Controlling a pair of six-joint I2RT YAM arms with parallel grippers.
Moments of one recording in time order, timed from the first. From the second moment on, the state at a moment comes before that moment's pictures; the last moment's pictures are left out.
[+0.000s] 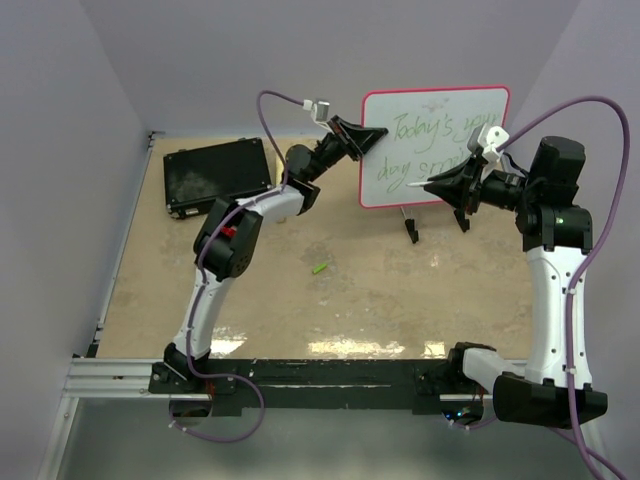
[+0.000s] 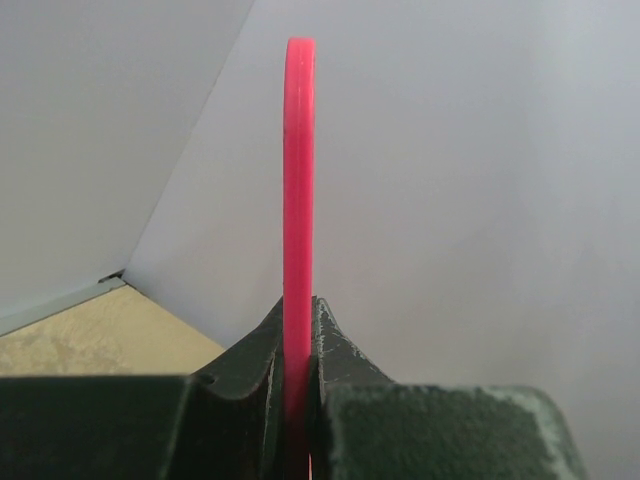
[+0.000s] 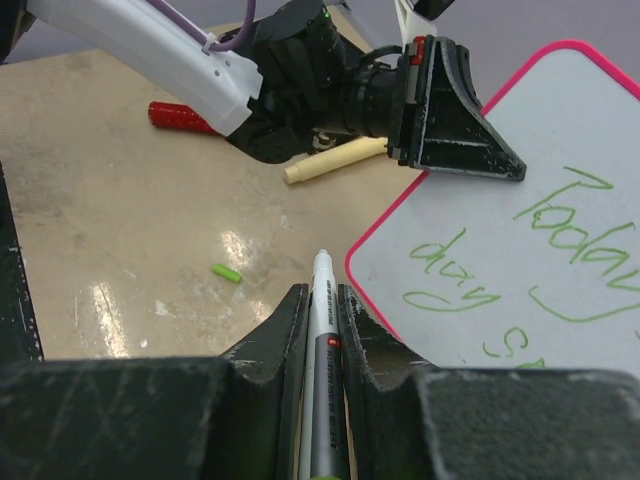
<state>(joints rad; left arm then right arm) -0.55 2.33 1.75 1.18 0.43 -0.88 -0.13 1.11 1.44 -0.74 -1.12 -0.52</state>
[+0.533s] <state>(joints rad) -0.61 2.55 1.82 1.19 0.30 -0.84 -0.13 1.11 1.44 -0.75 -1.13 -0.52</state>
